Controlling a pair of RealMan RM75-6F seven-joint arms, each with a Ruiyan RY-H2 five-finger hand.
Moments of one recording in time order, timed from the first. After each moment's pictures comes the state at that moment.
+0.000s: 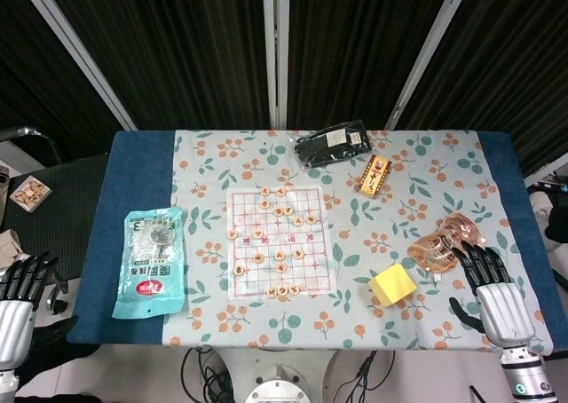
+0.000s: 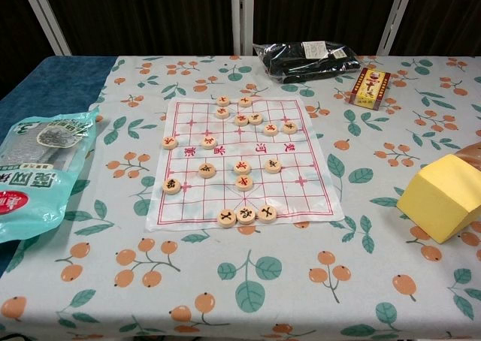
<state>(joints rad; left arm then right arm) 0.05 -1.16 0.02 -1.58 1.67 1.69 -0.05 0.05 -1.17 -0.02 -1.65 -1.65 1.51 -0.05</state>
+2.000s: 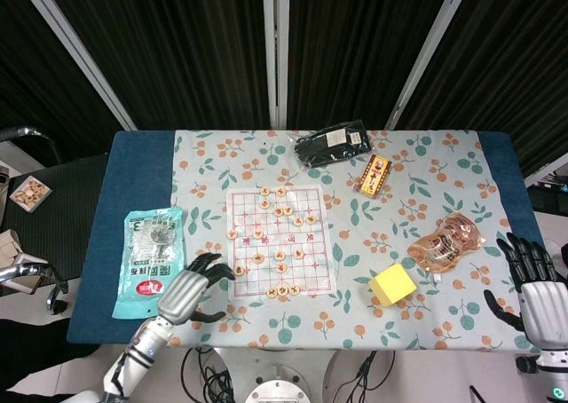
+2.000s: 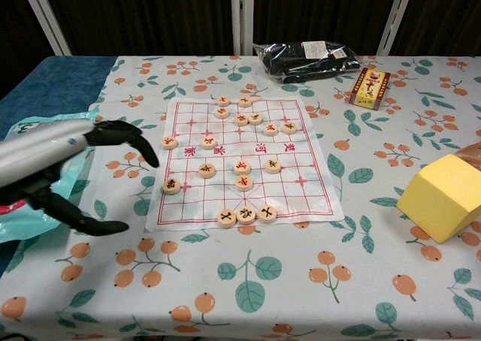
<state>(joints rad) -0.36 -1.56 -0.06 -1.68 1.57 1.07 0.12 0.01 -1.11 0.02 -1.58 -1.61 1.62 0.11</state>
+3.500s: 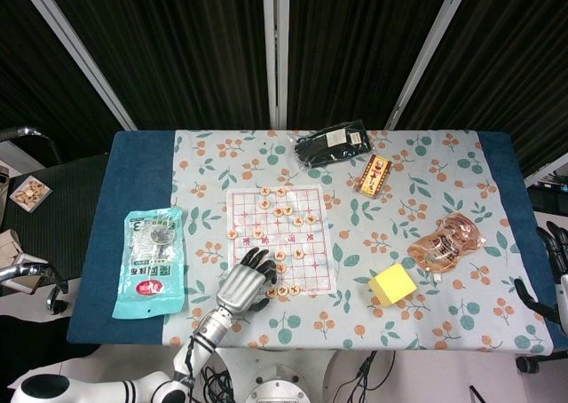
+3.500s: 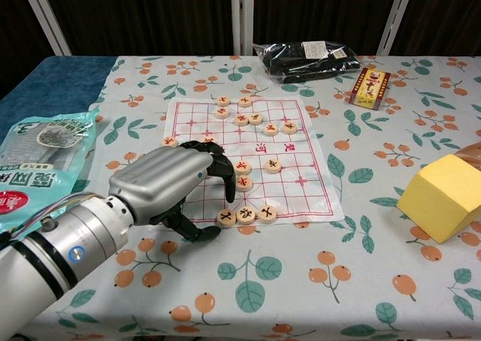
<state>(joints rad) -0.52 -1.96 -0.09 -1.37 1.41 1.07 0.43 0.01 -1.08 0.07 -1.46 -1.55 1.62 0.28</state>
